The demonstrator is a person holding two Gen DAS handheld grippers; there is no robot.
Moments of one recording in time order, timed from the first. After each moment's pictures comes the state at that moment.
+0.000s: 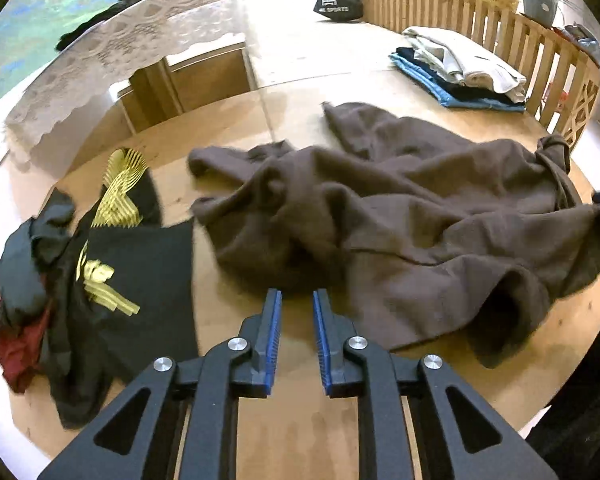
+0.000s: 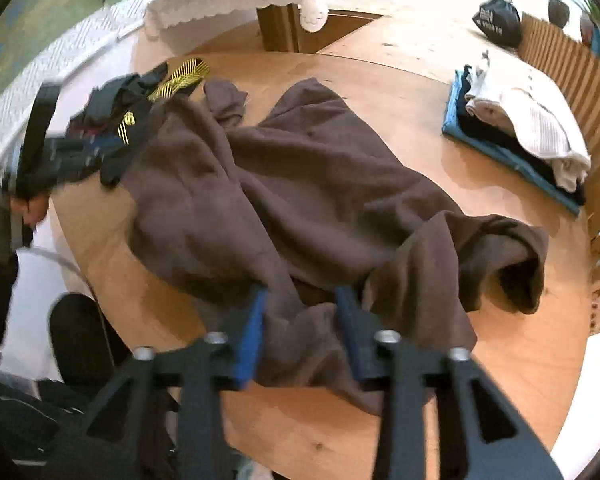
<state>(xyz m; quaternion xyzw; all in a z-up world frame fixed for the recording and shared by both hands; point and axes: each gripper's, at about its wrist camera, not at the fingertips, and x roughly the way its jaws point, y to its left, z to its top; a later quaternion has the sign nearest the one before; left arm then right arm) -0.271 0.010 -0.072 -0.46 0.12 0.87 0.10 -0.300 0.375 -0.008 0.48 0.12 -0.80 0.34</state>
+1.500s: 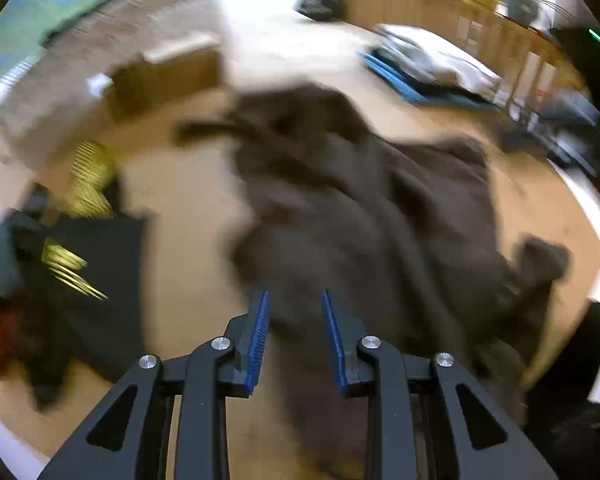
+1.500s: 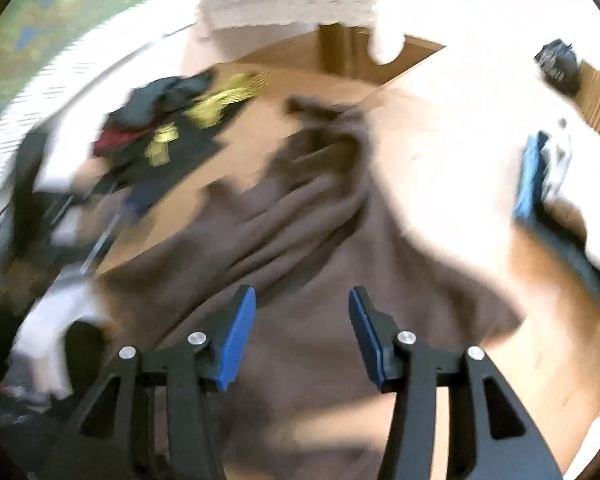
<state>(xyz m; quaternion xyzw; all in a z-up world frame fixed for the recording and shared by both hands) -0.258 0.060 -0.089 -0.48 0.09 0.86 0.16 -0.375 0.260 -0.029 0.44 0.18 -0.78 0.40</state>
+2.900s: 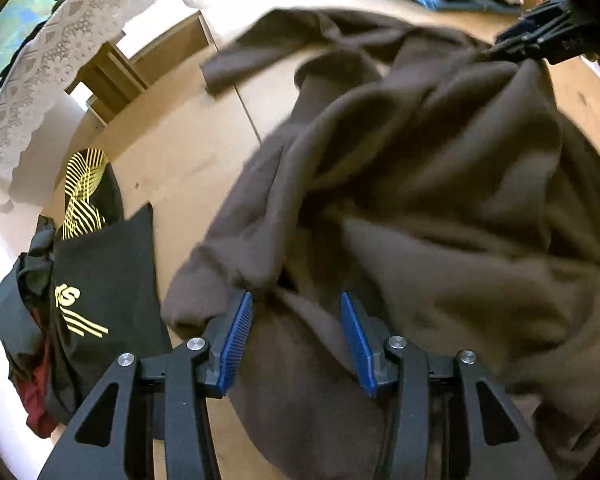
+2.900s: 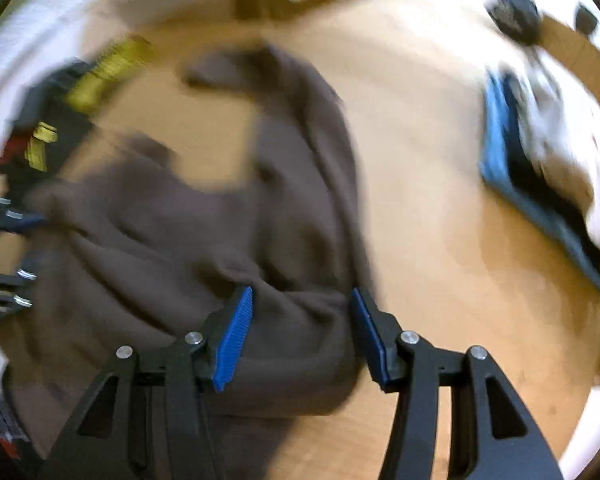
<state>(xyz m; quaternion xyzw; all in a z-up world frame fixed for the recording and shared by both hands) -0.345 0.048 -0.160 -0.52 0.25 0.81 0.11 -0.422 0.297 -0.095 0.55 0.18 -0.76 0.29</state>
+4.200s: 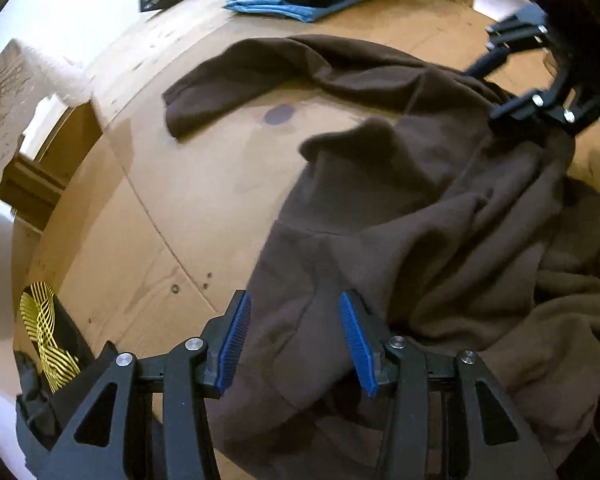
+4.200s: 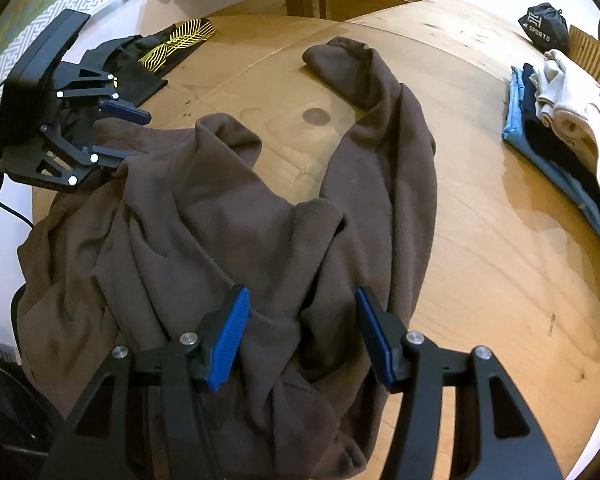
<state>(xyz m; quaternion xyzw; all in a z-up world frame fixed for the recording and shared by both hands) -0.364 0.111 -0.138 -0.49 0.33 0.75 0.30 -0.345 0.324 -0.085 0.50 0.18 -0.76 0.38</state>
